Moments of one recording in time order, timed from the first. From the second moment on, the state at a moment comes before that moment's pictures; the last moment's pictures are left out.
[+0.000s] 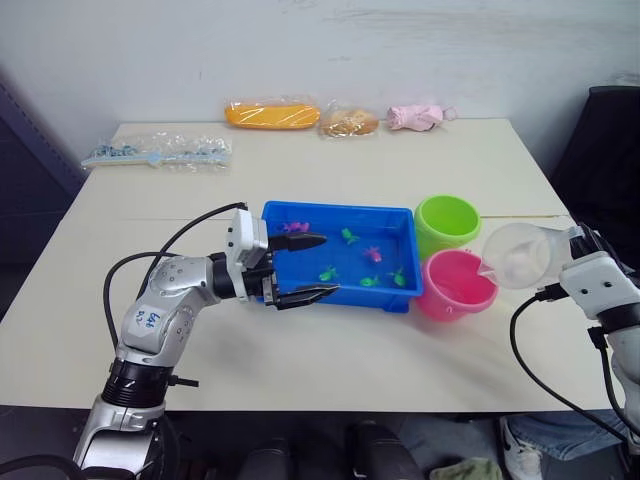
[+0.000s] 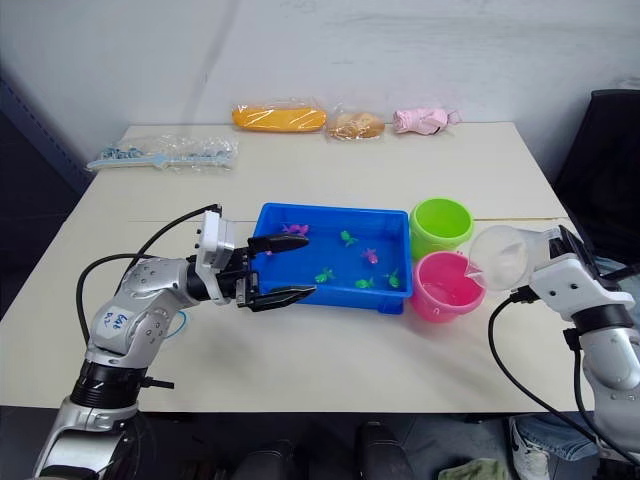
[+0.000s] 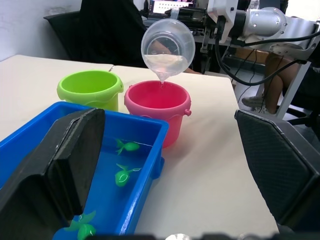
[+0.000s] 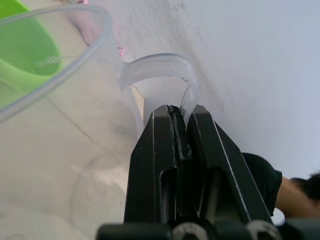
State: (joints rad) left arm -0.46 0.47 -0.04 -0.15 -0.52 0.36 -1.00; right arm 0.05 -0.68 -0.44 -0.11 -0.28 -0.26 0.16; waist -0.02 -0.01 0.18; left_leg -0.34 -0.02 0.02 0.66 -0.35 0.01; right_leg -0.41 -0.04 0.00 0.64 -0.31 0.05
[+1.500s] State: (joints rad) left arm -0.46 0.46 -0.04 -0.15 -0.51 0.33 -0.97; right arm -0.02 -0.64 -0.44 -0.03 -0.11 -0.25 0.19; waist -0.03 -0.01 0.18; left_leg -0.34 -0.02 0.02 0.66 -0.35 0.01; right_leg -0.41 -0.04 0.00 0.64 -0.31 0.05
